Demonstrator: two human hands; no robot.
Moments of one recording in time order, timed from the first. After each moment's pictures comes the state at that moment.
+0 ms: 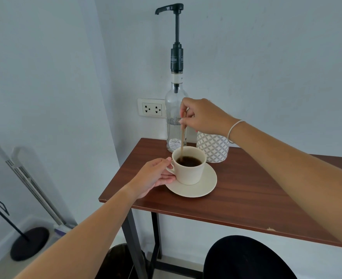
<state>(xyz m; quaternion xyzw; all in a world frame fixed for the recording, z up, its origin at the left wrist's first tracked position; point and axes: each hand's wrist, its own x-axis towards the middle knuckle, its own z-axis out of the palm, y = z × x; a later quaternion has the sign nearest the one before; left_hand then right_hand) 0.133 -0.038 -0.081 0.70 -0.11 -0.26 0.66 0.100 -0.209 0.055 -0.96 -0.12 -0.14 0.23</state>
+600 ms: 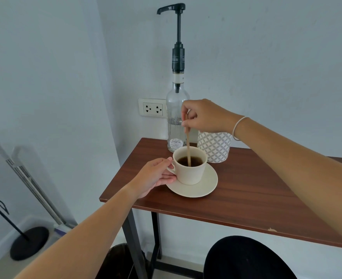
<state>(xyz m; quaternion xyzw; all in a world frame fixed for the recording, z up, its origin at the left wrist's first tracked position) 0.133 -0.037 -0.081 0.69 -0.11 -0.26 0.66 0.099 -0.211 0.060 -0.96 -0.13 -0.09 0.23</state>
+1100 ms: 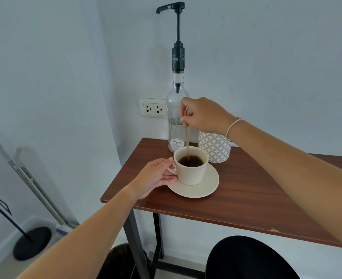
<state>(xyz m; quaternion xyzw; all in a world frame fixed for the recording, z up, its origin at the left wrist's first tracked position) 0.133 -0.036 -0.081 0.69 -0.12 -0.27 0.66 0.107 -0.208 0.055 -0.97 -0.11 -0.16 0.17</state>
